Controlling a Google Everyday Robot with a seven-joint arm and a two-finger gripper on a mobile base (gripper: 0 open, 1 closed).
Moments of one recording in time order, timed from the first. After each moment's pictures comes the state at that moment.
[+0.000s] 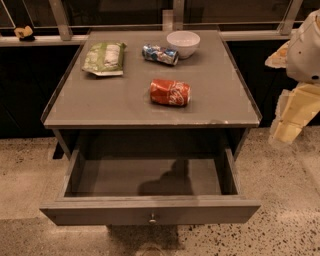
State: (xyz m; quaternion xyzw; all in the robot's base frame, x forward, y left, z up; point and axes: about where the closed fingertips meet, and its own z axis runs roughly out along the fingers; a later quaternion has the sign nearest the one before) arm 0.438 -0.217 0.977 -0.60 0.78 -0.04 0.16
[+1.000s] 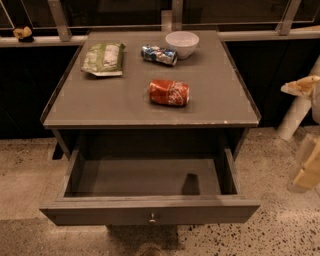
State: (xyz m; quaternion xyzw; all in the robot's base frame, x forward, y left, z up) arm 0.381 -0.230 0.953 -0.61 0.77 -0.04 0.20
